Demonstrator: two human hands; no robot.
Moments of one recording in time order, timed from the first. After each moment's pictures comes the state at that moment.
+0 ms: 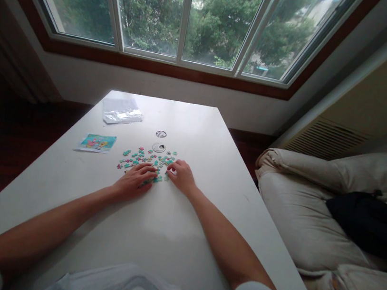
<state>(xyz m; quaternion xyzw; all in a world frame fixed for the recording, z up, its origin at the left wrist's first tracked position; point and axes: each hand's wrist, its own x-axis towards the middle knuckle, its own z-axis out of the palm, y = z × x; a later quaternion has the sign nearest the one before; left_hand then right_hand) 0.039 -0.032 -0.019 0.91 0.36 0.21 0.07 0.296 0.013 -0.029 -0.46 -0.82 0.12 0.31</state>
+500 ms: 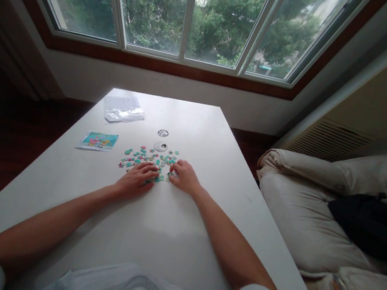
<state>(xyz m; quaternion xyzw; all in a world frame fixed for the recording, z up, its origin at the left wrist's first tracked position) 0.041 -0.035 -0.015 0.90 0.37 0.21 0.08 0.305 0.005 -0.012 -0.44 -0.86 0.11 0.24</state>
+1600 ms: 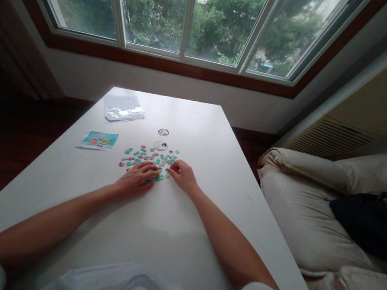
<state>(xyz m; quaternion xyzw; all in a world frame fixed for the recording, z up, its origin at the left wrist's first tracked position) 0.041 -0.036 -0.014 0.90 0.37 0.21 0.08 0.295 0.006 -0.027 -0.49 -0.77 0.22 0.34</state>
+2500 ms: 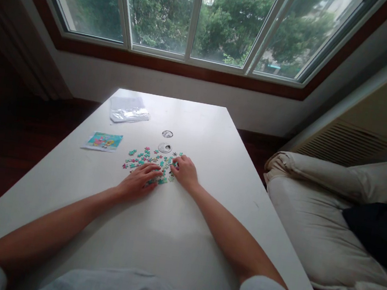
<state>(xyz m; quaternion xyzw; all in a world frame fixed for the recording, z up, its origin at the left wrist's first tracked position) 0.043 -0.039 -0.011 0.89 0.39 0.23 0.09 0.280 0.035 -0.030 -0.51 -0.80 0.07 0.30</state>
